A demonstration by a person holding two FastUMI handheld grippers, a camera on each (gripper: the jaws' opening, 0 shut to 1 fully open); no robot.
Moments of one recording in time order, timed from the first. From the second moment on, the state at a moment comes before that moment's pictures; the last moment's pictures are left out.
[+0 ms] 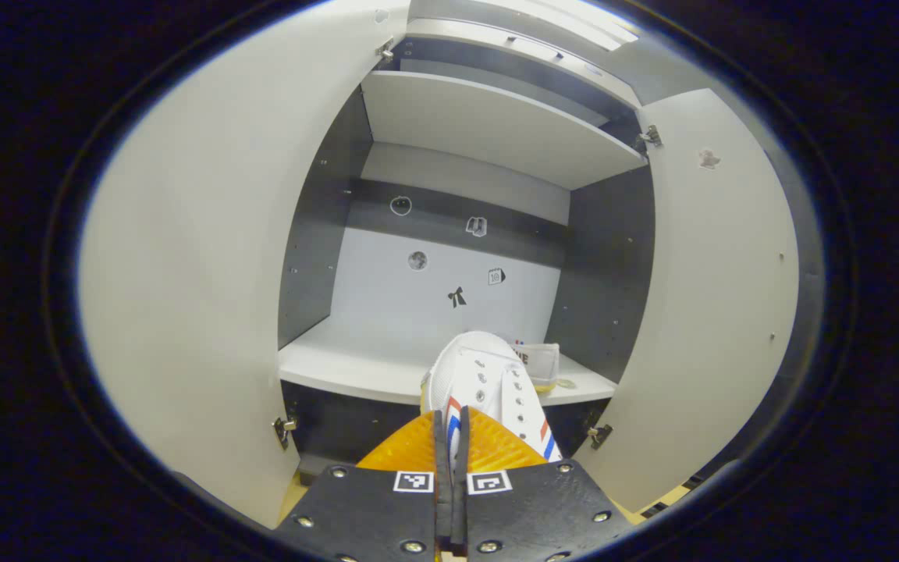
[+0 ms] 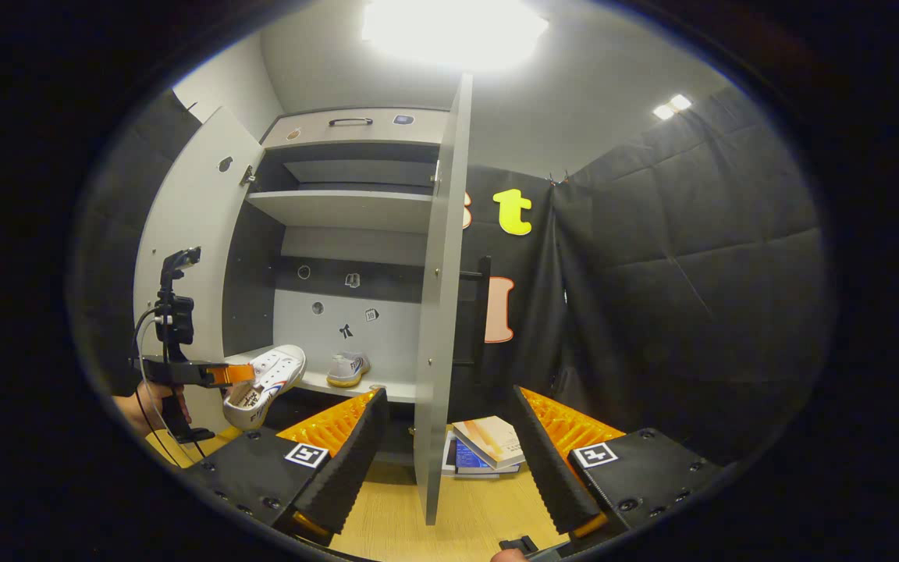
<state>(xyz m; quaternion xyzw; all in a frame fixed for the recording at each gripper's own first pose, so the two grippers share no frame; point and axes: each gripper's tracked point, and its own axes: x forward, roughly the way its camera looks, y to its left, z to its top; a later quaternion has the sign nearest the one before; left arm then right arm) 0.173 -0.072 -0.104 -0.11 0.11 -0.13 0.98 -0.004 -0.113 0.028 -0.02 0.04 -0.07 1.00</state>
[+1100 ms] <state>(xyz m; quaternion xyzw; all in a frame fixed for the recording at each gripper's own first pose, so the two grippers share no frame) 0.363 -0.074 -0.128 -0.15 0.17 -0.06 0.97 -0.023 -0.164 -0.005 -0.01 0.08 -0.12 0.99</state>
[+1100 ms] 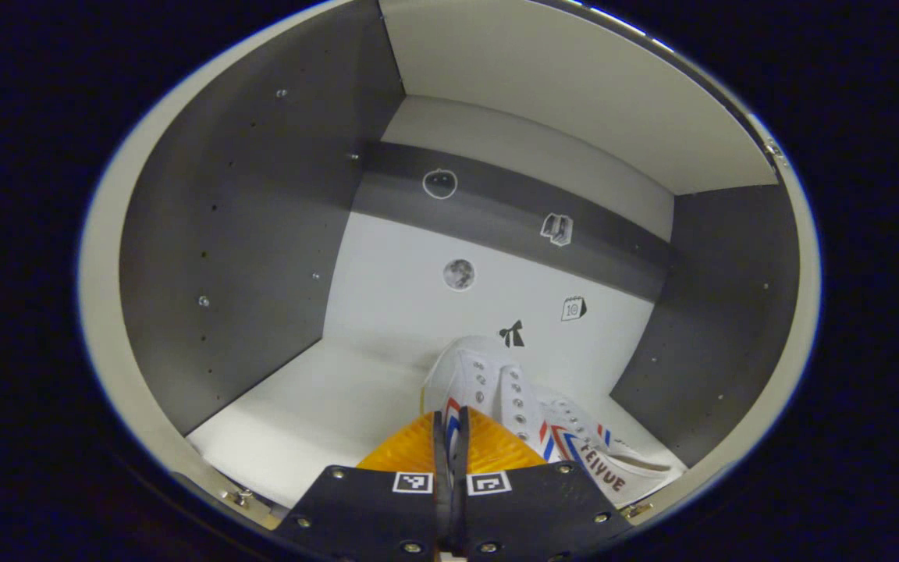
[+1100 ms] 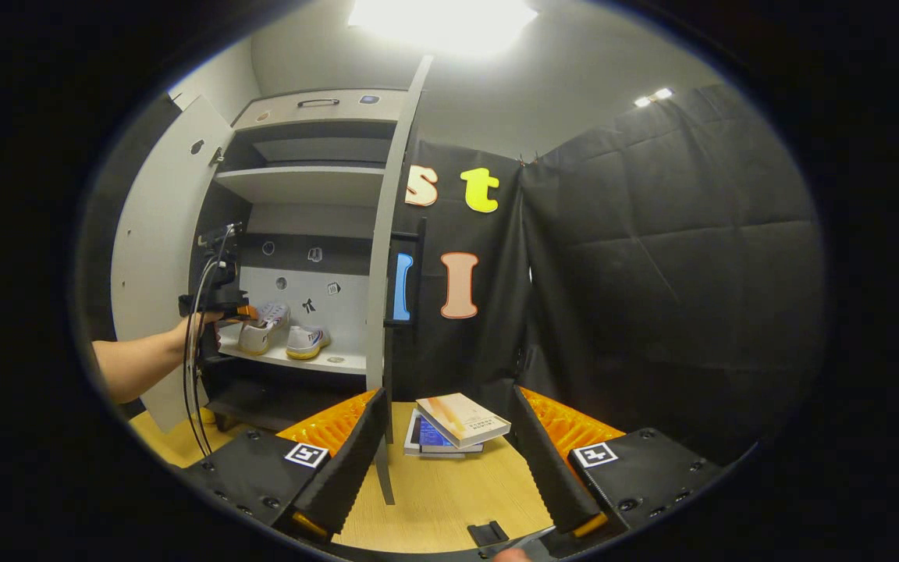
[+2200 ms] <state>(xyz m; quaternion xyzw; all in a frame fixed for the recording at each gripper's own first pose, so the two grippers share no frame) 0.201 -0.075 0.022 -0.04 0.02 -0.10 0.99 0.008 -0.153 0.024 0.00 0.03 -0.08 1.00</state>
